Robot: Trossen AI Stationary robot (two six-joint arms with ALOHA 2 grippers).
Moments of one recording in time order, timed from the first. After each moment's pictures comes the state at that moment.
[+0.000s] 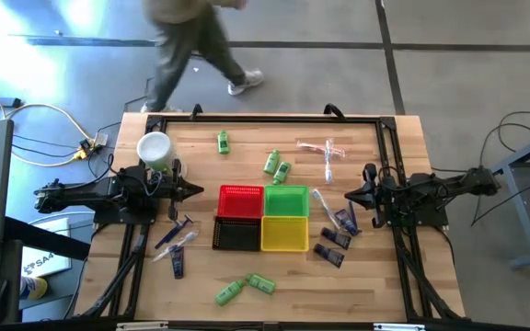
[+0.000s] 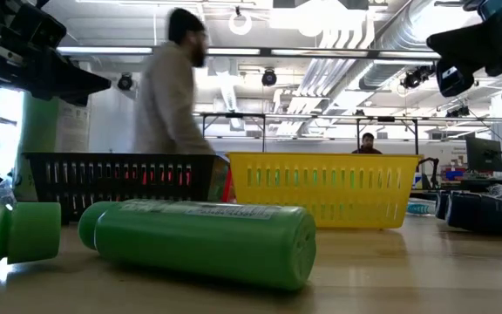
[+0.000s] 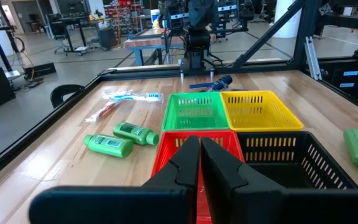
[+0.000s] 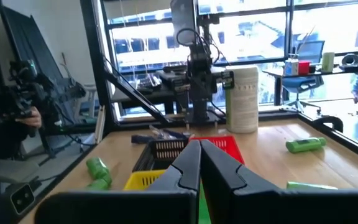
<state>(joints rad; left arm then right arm) 0.07 0.01 0.08 -0.11 0.01 0.07 0.23 0.04 0.06 0.09 0.18 0.08</state>
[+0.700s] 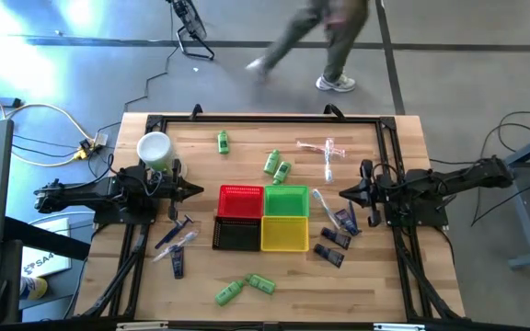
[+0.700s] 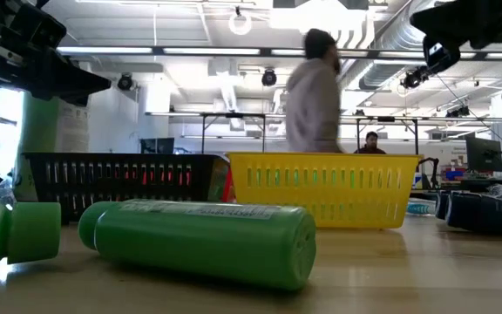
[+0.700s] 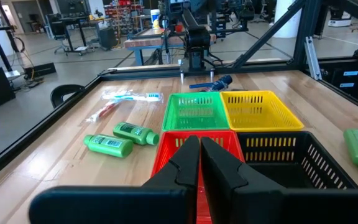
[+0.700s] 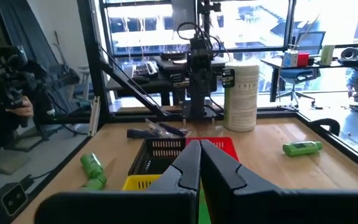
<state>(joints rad) 0.07 0.01 0.08 -0.11 0.01 0.07 0.23 0.37 0.26 0.14 0.20 0.05</state>
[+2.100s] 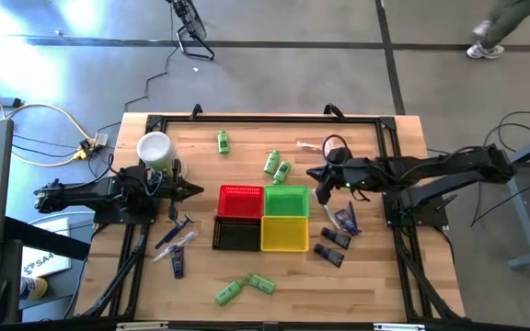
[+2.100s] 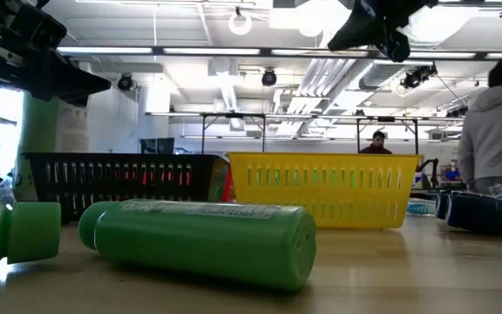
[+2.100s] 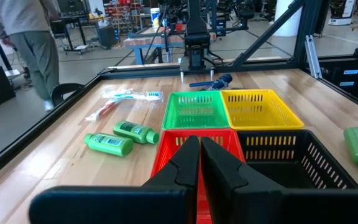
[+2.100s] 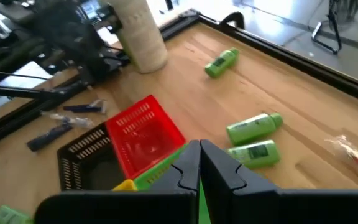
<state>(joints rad) 0.07 0.01 0.08 -0.12 0.01 0.07 0.08 1.10 0.89 -0.32 0.42 0.58</state>
